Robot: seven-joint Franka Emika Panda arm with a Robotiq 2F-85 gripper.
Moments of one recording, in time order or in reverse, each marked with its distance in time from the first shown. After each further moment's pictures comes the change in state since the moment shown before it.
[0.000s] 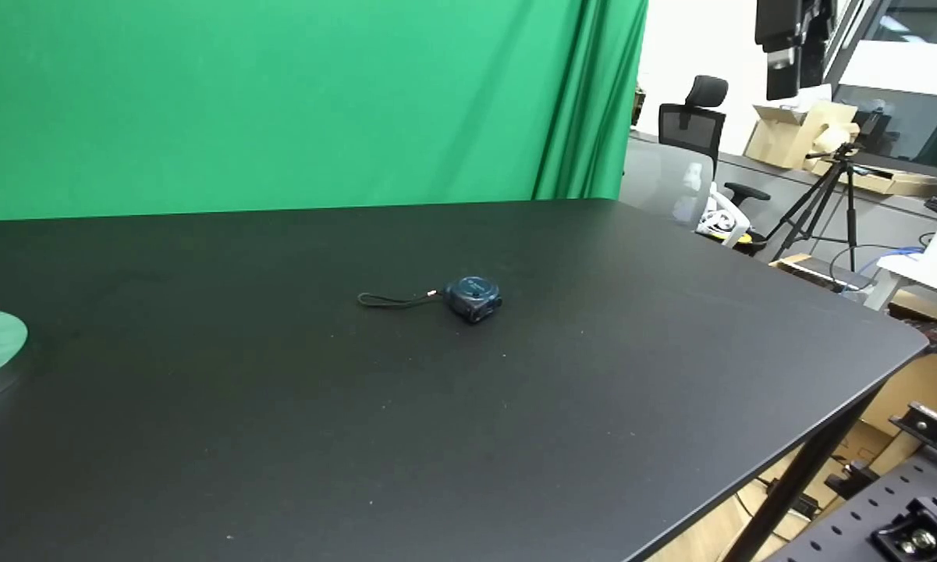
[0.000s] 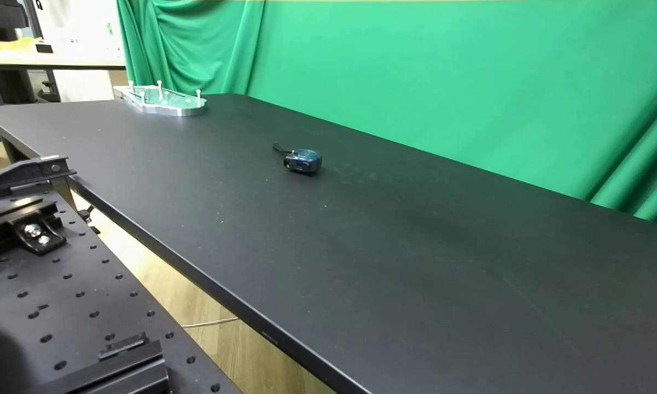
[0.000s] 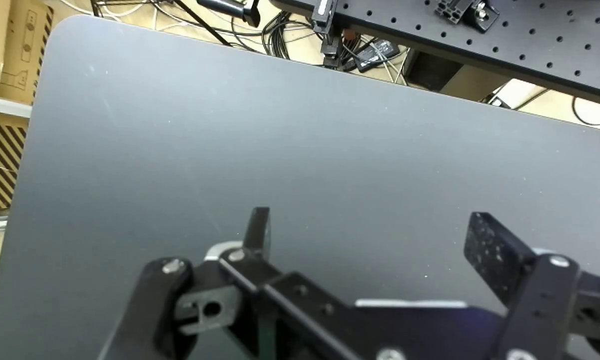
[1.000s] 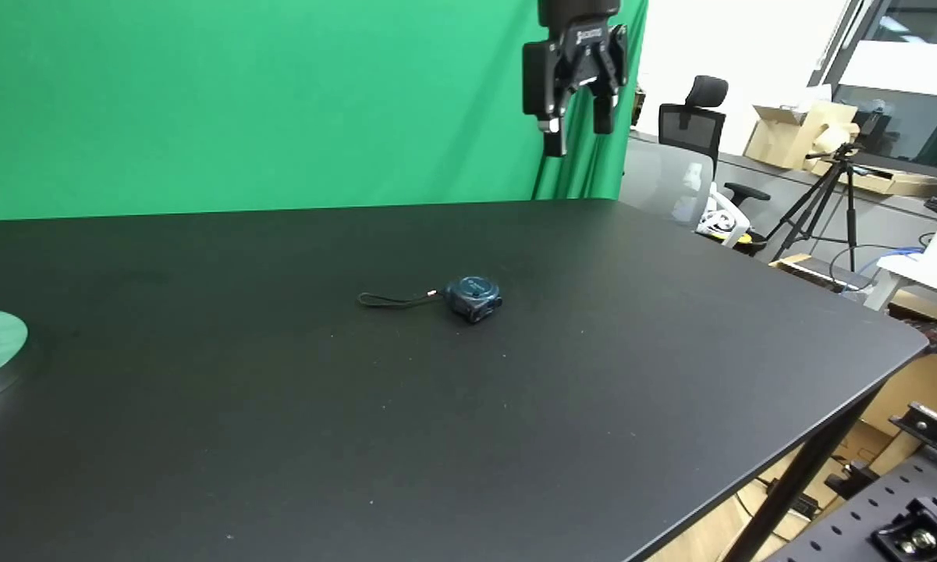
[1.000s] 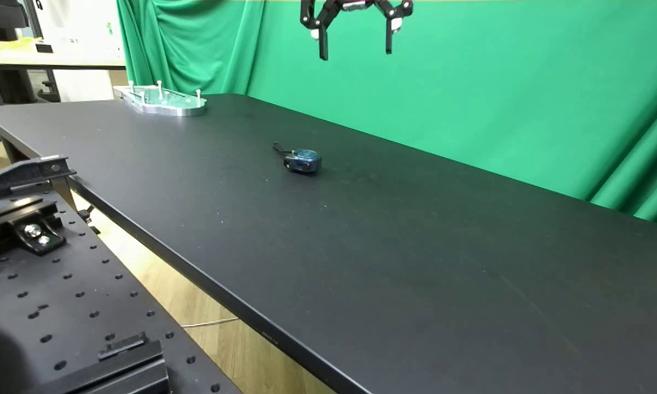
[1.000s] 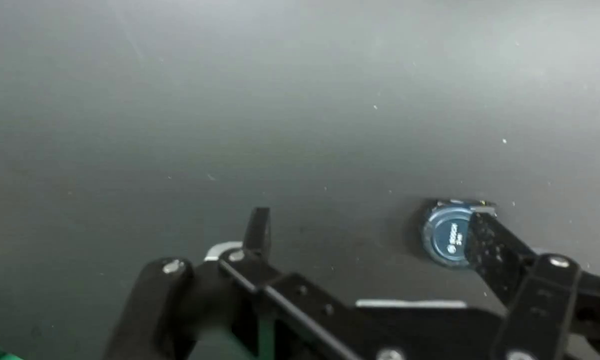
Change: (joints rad) arm 0.125 0.309 0.160 0.110 0.016 0.303 0.306
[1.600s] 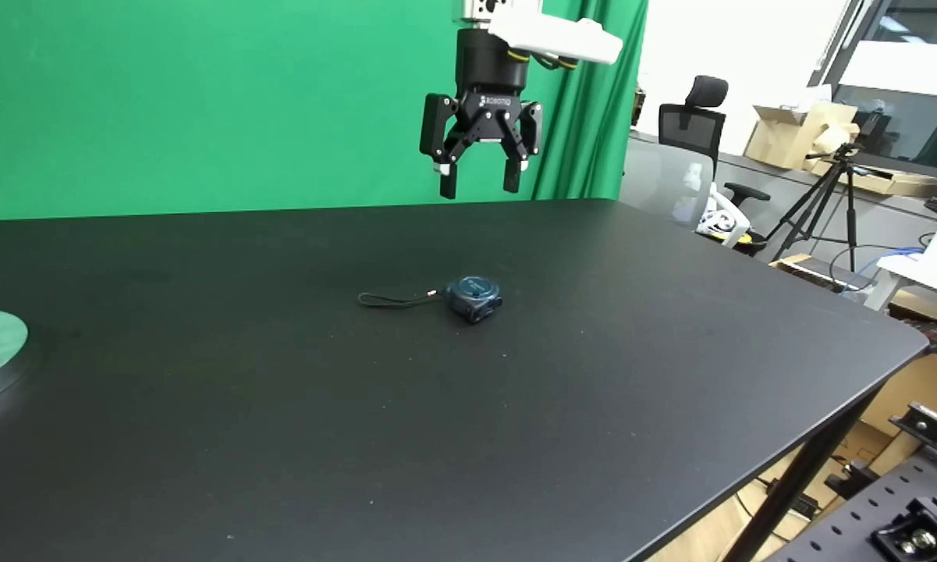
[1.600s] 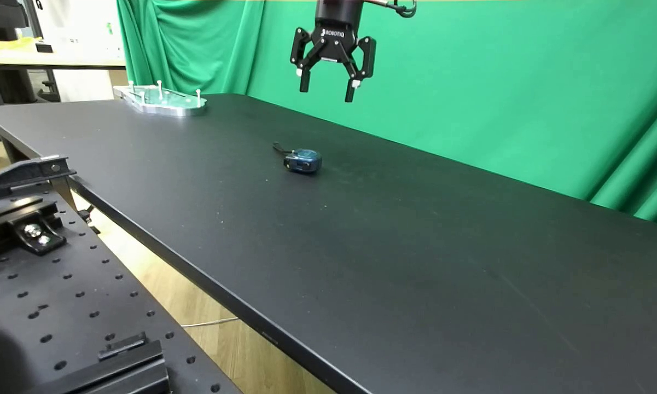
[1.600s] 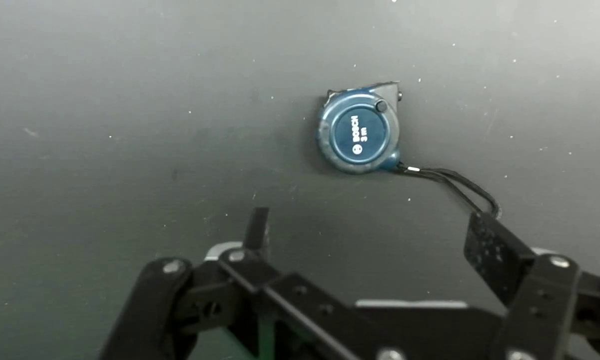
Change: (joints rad) arm 0.026 0.259 0.021 0.142 0.277 0.170 0.023
